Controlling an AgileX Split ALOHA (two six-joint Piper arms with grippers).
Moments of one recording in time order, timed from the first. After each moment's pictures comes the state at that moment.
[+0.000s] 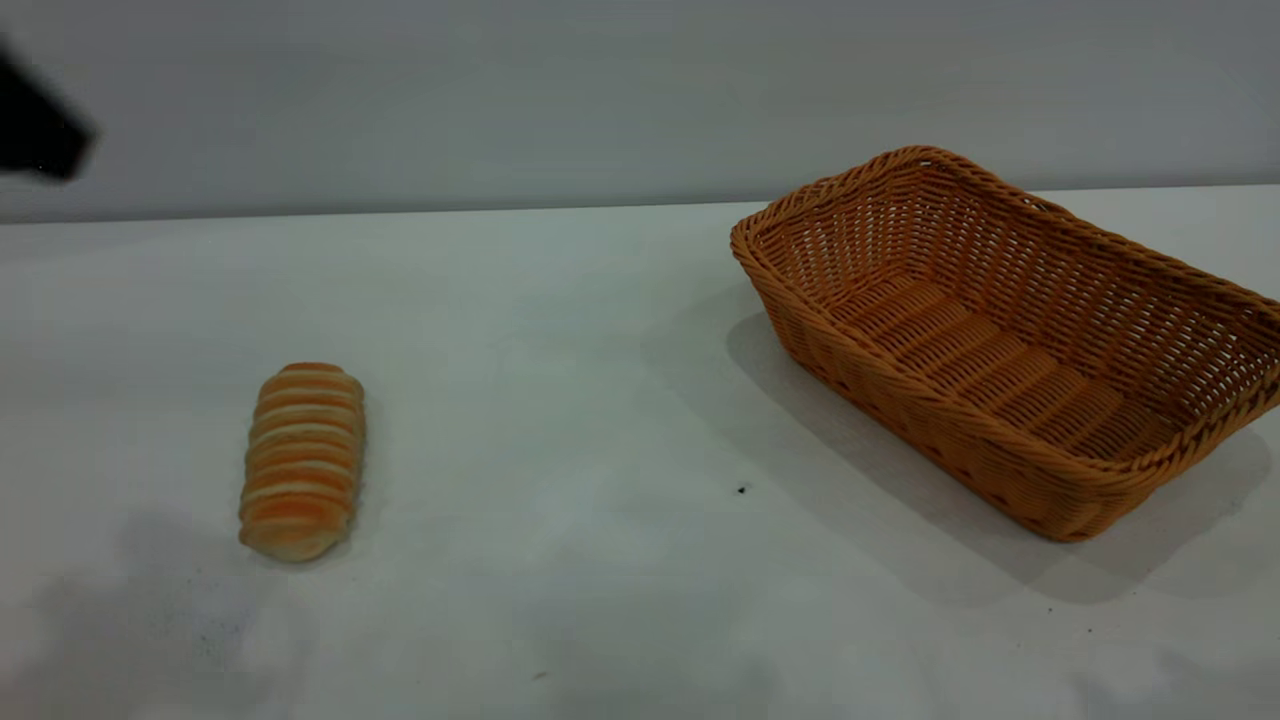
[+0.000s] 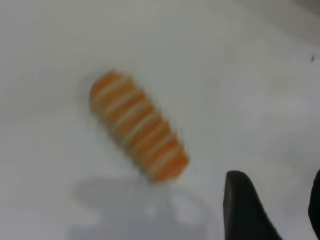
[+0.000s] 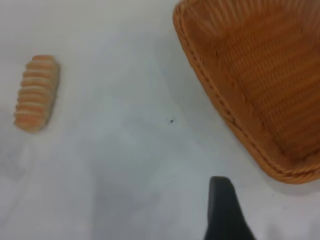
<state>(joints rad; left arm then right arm) -0.07 1.36 -0.87 -0.53 0.53 0.68 0.14 0.97 -0.50 0.72 0.42 -0.44</state>
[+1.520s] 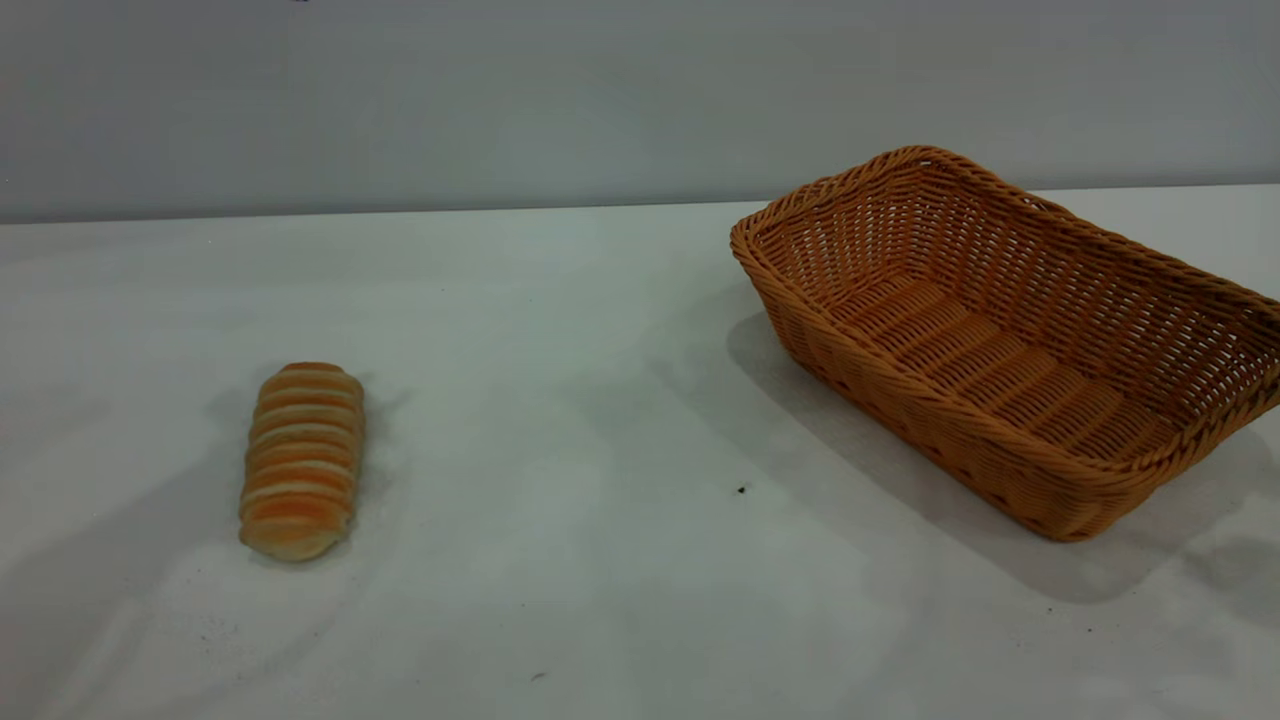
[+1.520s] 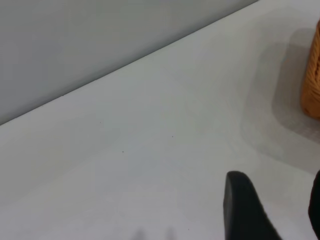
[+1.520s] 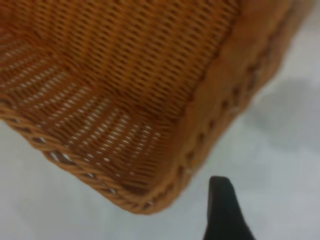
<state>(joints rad) -0.09 1.69 -1.15 -0.90 0.35 1.08 -0.22 1.65 -0.74 0.70 0.52 -0.33</state>
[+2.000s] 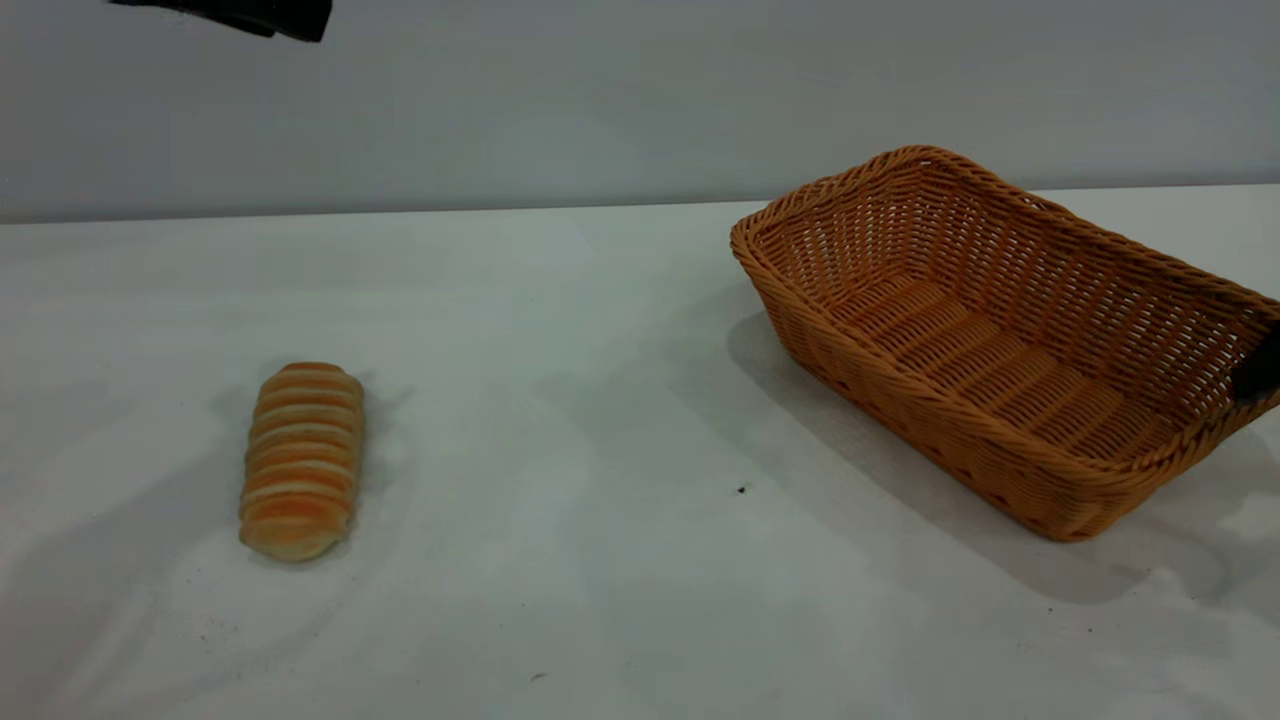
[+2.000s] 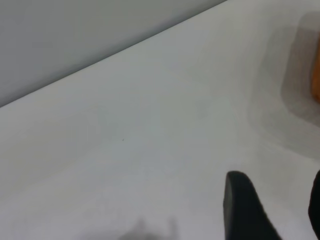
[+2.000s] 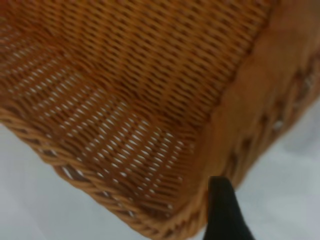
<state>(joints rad) -0.09 1.74 -1.15 -0.90 0.33 1.09 -0.21 1.77 -0.74 0.94 0.49 -0.53</state>
